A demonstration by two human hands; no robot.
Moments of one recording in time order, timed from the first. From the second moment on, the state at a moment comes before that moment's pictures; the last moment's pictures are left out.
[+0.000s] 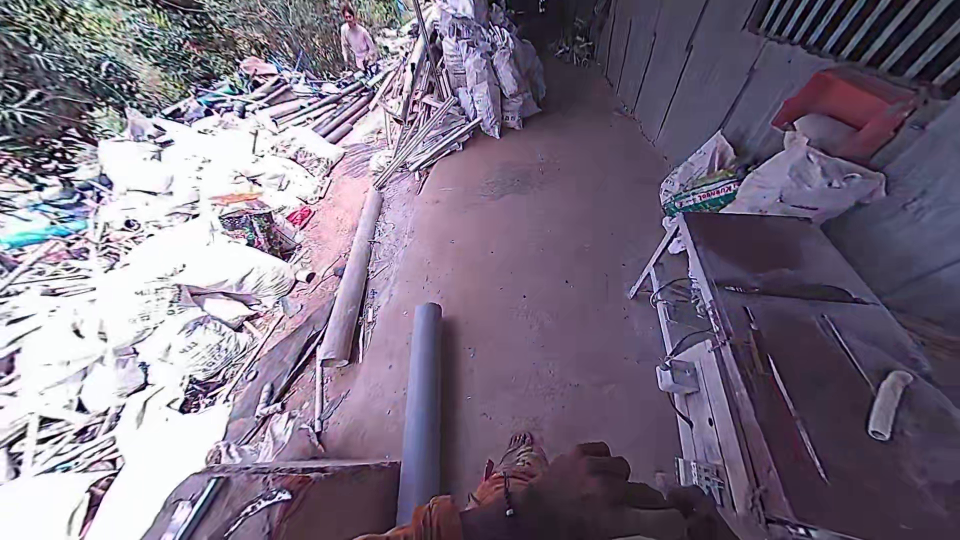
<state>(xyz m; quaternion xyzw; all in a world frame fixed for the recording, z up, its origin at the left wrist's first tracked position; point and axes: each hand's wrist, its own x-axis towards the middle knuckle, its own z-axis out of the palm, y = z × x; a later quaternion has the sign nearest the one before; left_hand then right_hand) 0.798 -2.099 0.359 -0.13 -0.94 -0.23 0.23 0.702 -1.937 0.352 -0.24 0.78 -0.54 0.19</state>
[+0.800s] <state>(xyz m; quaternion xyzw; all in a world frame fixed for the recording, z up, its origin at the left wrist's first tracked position) 0.671 -2.251 0.378 -0.16 -0.82 -0.31 0.45 0.581 -2.041 0.412 -0.29 0.75 -0.56 0.19</state>
